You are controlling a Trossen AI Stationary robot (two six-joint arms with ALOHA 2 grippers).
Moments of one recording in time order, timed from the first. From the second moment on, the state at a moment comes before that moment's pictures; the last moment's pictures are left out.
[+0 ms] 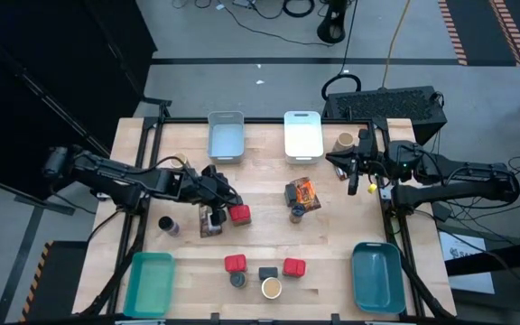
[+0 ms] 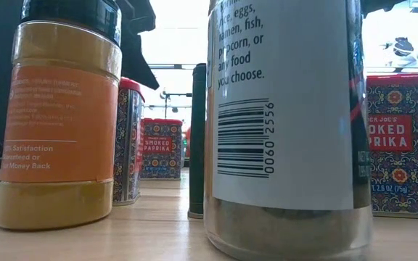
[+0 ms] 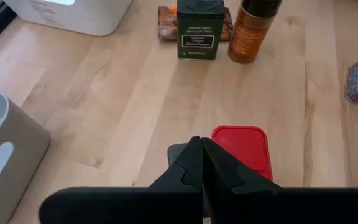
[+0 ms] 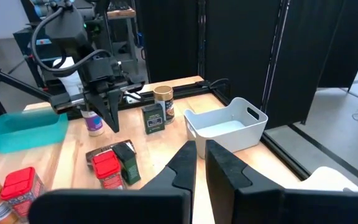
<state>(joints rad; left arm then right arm) -0.12 1.27 0.81 -0.30 -0.24 -0.27 -0.07 0.66 0.71 -0.23 0.21 0.13</state>
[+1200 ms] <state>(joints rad) -0.12 1.34 0.80 -0.33 -0.26 -0.28 -0.07 0.66 0.71 -0.23 0.22 0.12</state>
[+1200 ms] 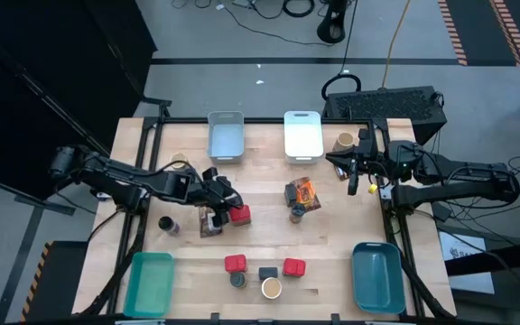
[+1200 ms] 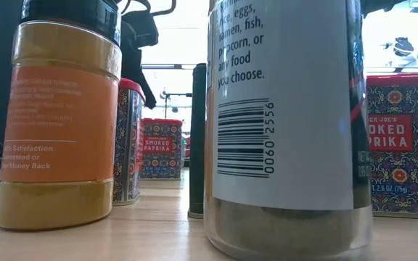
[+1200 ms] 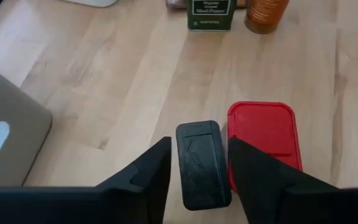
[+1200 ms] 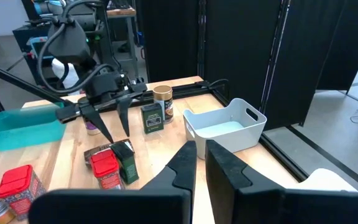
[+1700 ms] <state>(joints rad) -0.09 1.34 0.80 -0.48 -0.30 -0.31 -0.07 0.66 0.71 -0.23 0.22 0.12</state>
